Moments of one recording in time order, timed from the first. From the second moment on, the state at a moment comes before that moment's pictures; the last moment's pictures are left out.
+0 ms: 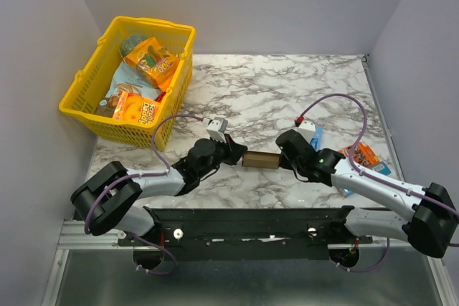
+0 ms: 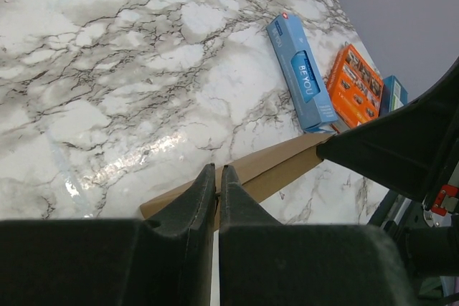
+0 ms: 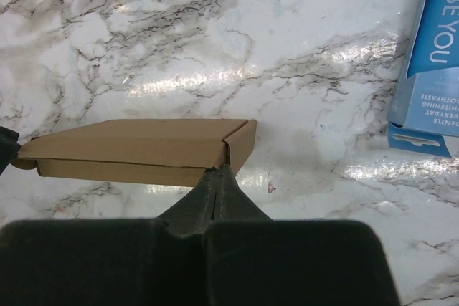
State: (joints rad) left arm -0.84 1.40 0.43 0.73 -0.04 -0.63; right arm 0.84 1.14 0.72 -0.49 0.47 0.87
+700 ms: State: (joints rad) left arm -0.89 1.40 0.47 0.67 -0.10 -0.63; right arm 0.84 1.07 0.78 -0.63 0.45 0.87
